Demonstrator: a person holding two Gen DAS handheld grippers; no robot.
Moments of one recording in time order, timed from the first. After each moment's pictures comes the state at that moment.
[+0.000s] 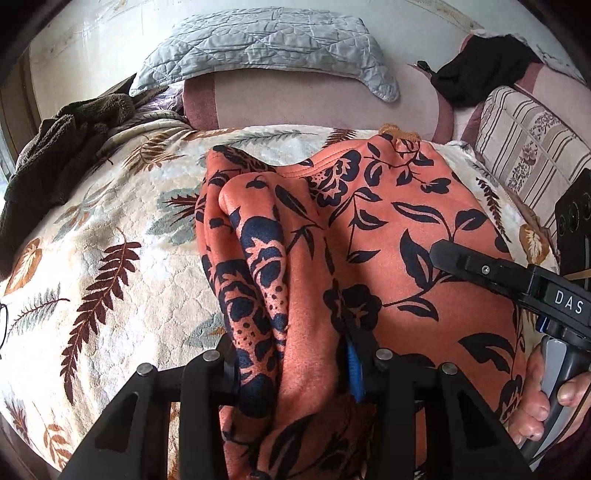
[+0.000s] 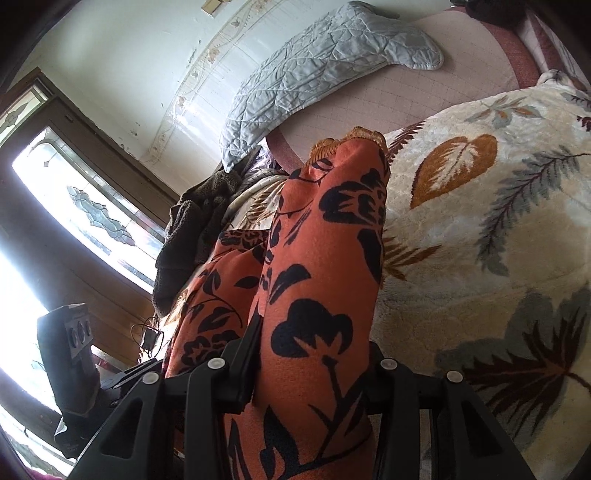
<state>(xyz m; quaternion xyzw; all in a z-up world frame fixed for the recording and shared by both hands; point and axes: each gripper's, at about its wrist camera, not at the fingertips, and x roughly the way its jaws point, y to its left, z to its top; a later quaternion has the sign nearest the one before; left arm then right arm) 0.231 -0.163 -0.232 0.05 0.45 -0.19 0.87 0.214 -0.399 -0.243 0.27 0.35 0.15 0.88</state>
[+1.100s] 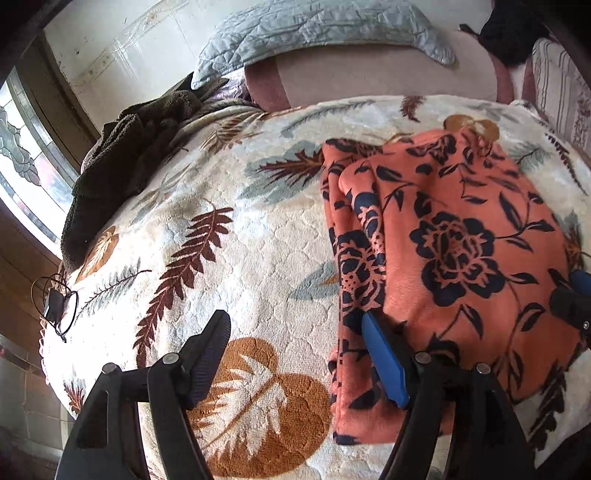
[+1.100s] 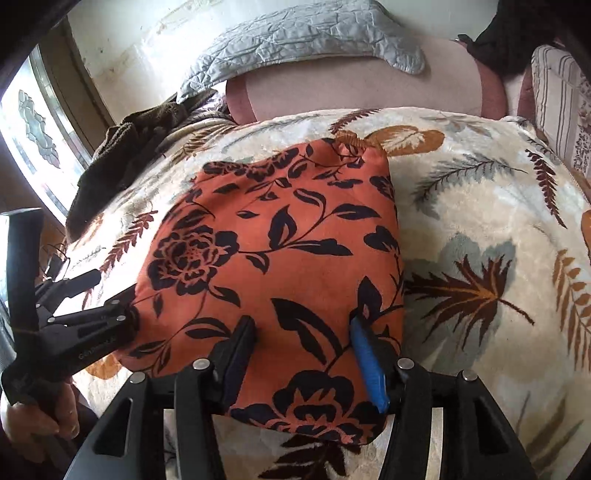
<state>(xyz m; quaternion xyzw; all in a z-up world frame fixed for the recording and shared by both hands) 0.210 -0.124 -0.255 0.15 0.43 -0.06 0.89 0.157 -0.334 -0.253 0.10 0.42 0.00 0.90</state>
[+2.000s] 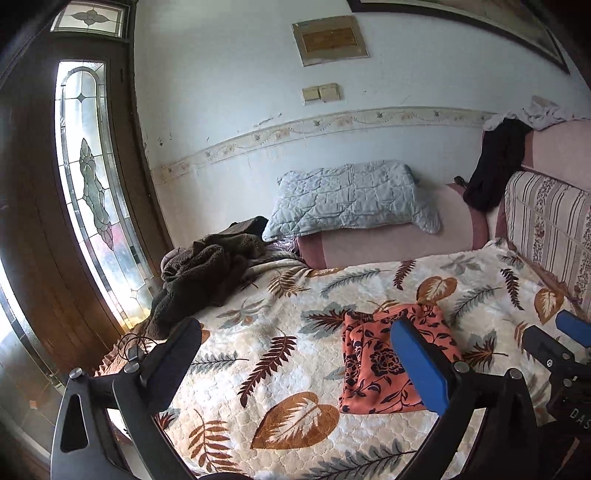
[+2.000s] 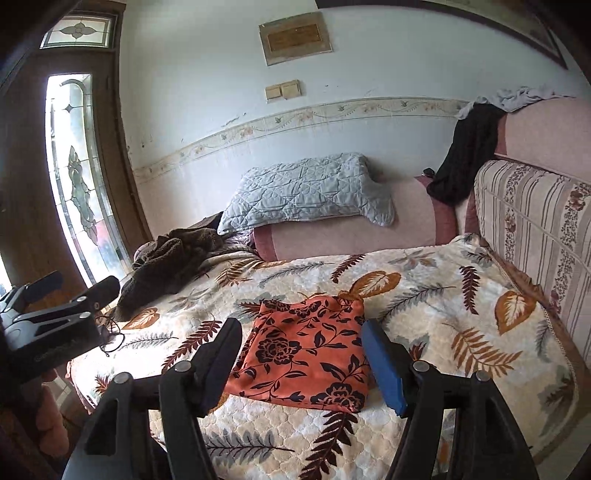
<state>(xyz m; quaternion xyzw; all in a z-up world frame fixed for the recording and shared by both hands) 0.026 -0.078 -0.041 0.08 0.19 -0.04 0.98 -0.016 -0.283 -0.075 0.07 0.20 -0.04 0.98</state>
